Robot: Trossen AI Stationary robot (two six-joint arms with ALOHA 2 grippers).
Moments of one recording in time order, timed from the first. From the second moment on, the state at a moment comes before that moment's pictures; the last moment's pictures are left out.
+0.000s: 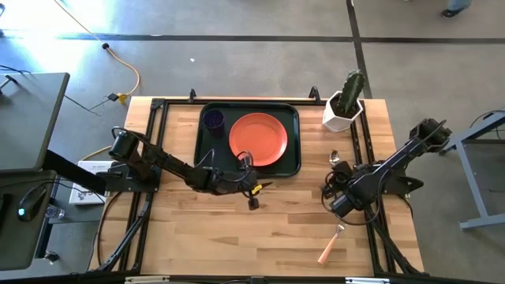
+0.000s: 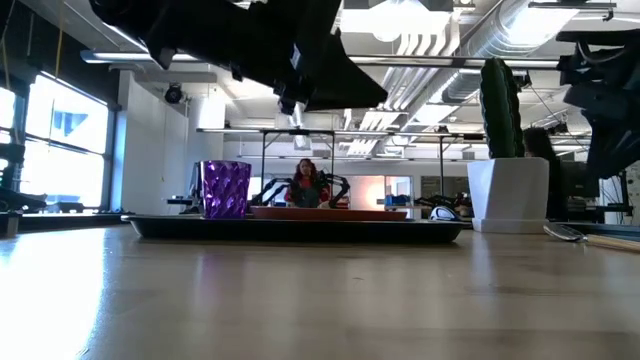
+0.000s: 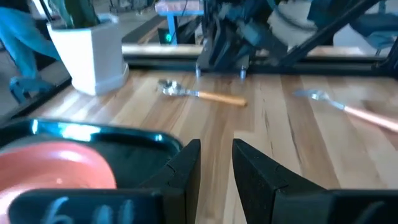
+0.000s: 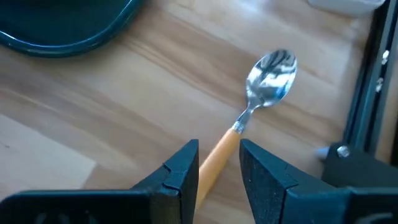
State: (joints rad) left arm -0.24 1.81 0.89 0.62 -0.46 -0.07; right arm 0.66 1.29 0.71 -1.22 0.55 1.81
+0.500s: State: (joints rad) left arm -0.22 1.81 0.89 0.48 -0.46 -0.18; right arm 0.35 1.29 0.71 -1.22 0.43 1.69
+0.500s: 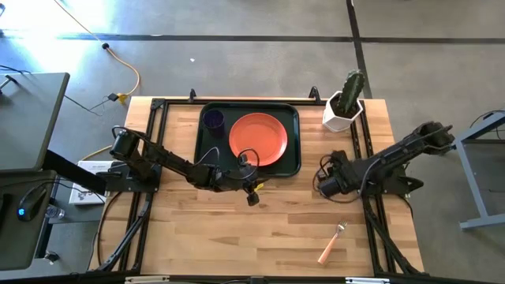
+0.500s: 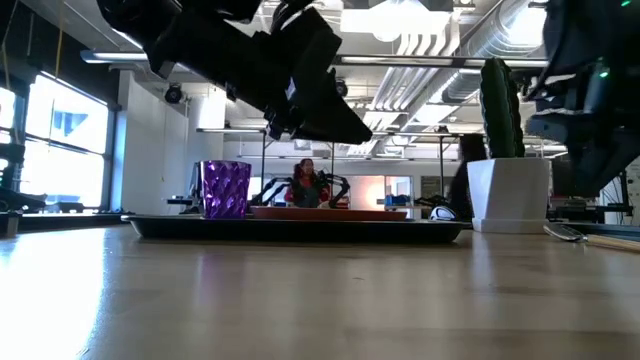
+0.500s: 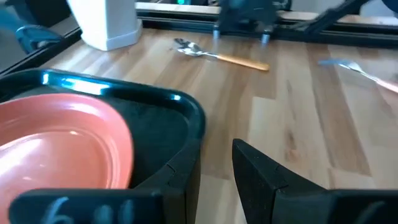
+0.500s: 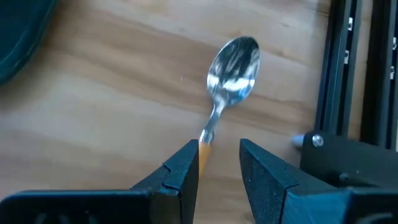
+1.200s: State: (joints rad) left arm -0.34 1.64 0.87 0.33 -0.80 0.05; right arm 0.11 1.29 0.48 -0.89 0.38 1.55
